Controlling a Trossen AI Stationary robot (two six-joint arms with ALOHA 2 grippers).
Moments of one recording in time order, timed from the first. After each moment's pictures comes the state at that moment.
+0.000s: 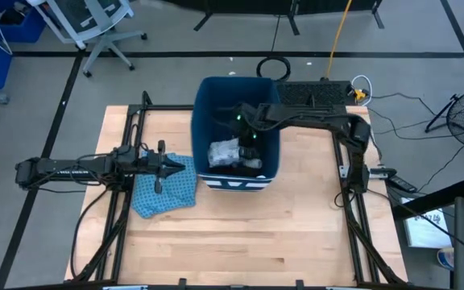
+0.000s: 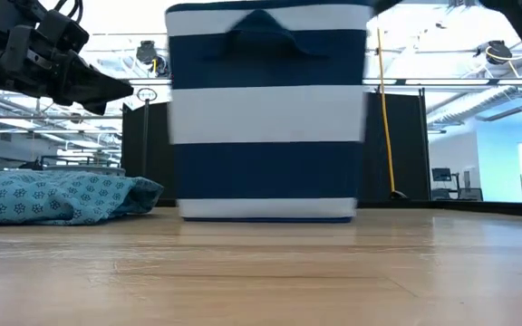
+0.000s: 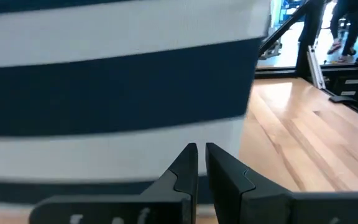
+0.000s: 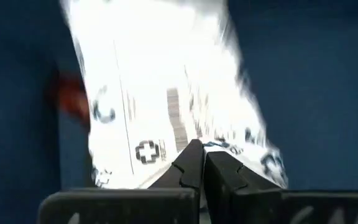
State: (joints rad) left arm 0.14 0.43 0.09 0.23 0.13 0.06; right arm -0.36 1.94 1.57 -0.72 -0.21 -0.17
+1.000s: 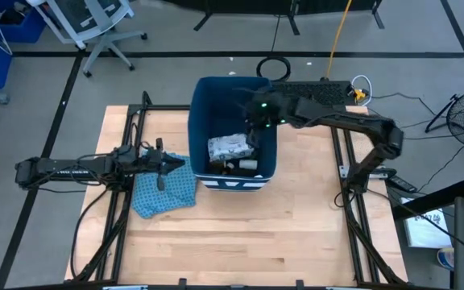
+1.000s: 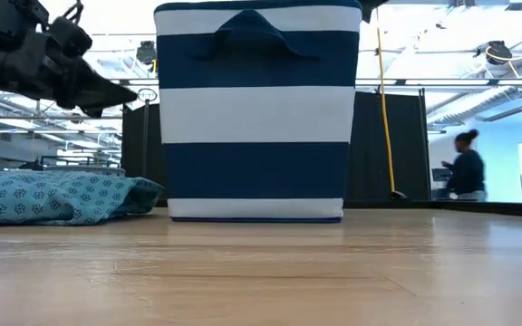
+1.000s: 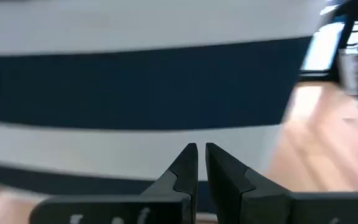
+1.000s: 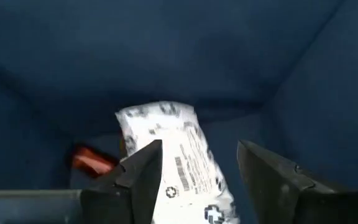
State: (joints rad) left arm 0.14 0.44 0.09 0.22 0.04 0.02; right arm -0.37 1.64 1.45 -0.51 -0.13 -0.14
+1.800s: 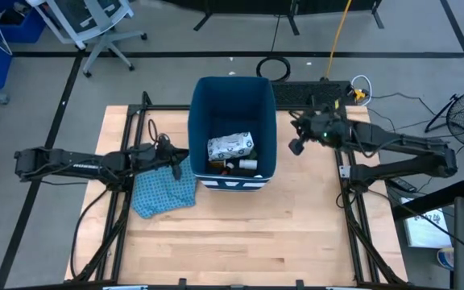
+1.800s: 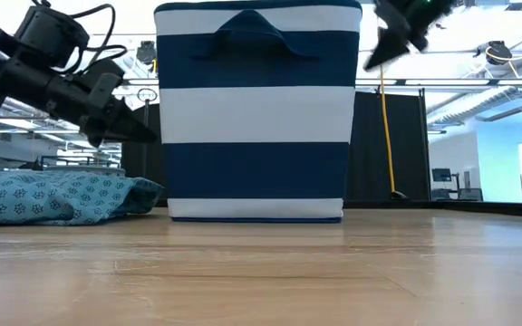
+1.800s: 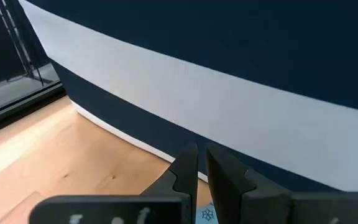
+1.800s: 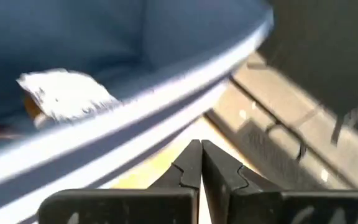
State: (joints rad) left arm 0.20 0.84 0.14 0.39 -0.22 -0.21; right arm -0.21 0.99 1.00 -0.63 0.50 0.13
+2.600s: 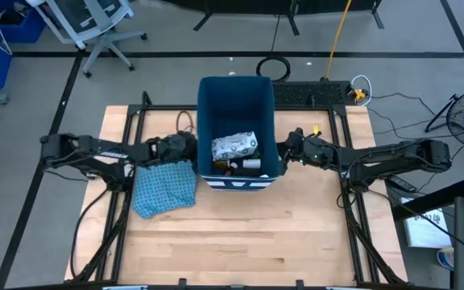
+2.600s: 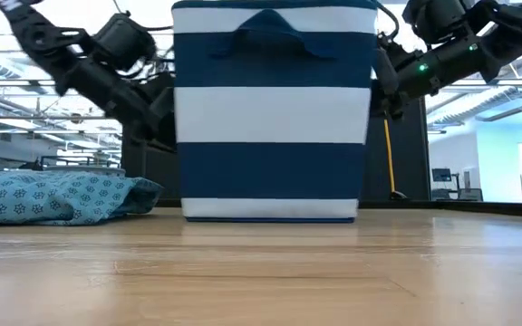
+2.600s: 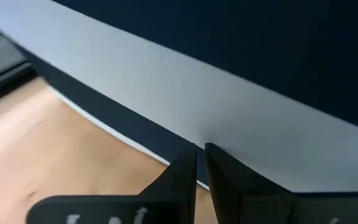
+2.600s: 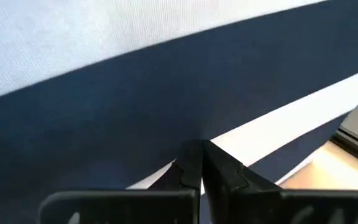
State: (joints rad) left arm 0.24 1.28 0.45 0.30 -0.18 -0.26; right arm -0.16 1.09 0.41 0.37 0.27 0.19
